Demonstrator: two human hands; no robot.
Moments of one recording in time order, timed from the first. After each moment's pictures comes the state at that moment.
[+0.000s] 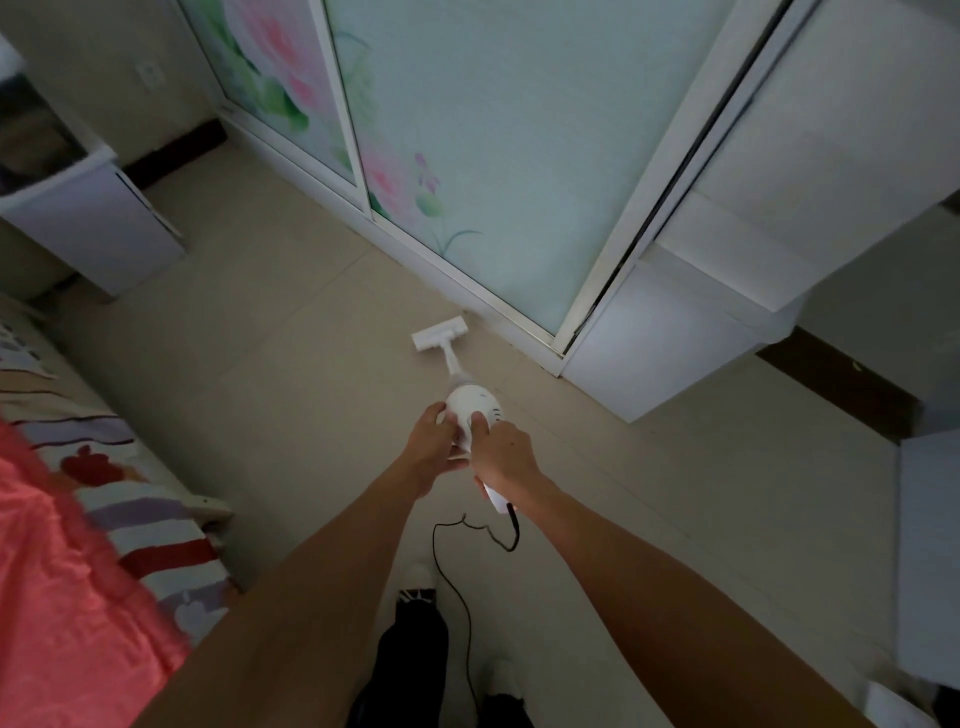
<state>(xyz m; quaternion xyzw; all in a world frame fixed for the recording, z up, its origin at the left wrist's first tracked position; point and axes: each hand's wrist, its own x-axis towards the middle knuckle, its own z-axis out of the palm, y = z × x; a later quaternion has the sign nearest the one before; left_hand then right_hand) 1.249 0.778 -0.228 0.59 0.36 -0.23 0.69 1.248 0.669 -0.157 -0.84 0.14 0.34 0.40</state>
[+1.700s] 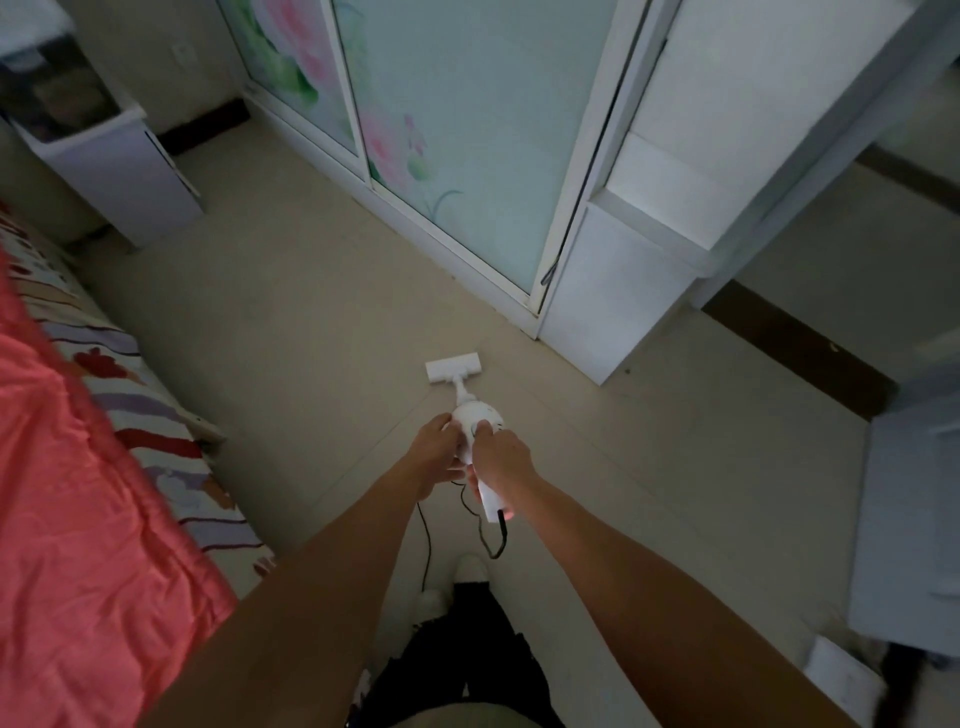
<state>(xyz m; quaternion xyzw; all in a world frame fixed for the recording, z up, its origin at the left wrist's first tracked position) 1.061 0.609 -0.226 0.62 0.35 -0.24 0.66 1.064 0.499 -0.152 -0.81 0.16 0.38 0.42</state>
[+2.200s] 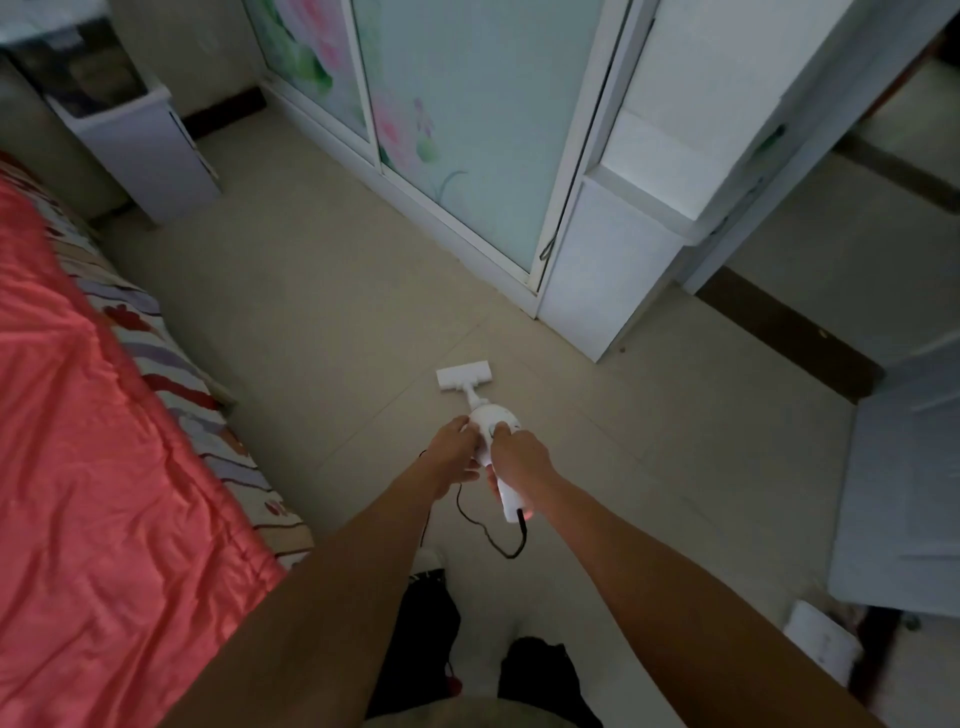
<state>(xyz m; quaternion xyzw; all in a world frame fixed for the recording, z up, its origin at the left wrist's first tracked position) 0.945 0.549 -0.216 0.63 0.34 -0.26 0.65 0.952 0.441 -0.134 -0.82 0.17 0.38 0.40</state>
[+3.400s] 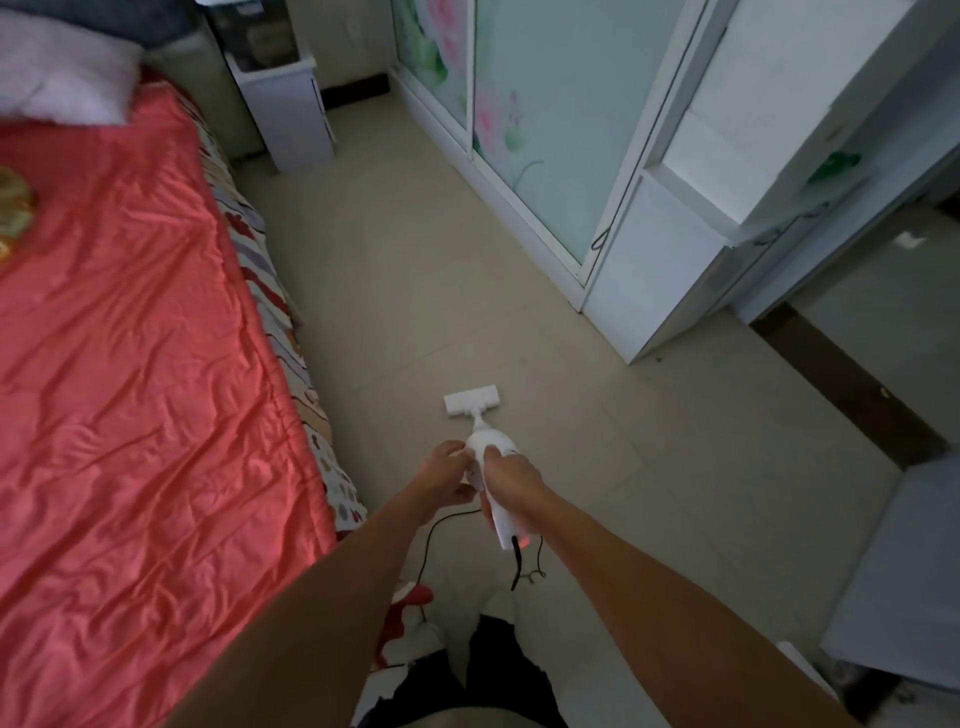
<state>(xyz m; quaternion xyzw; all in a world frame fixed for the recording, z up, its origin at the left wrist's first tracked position) 0.740 0.424 -0.205 0.58 0.43 -0.15 0.68 0.786 0.321 -0.139 -0.80 0.10 0.46 0.36</state>
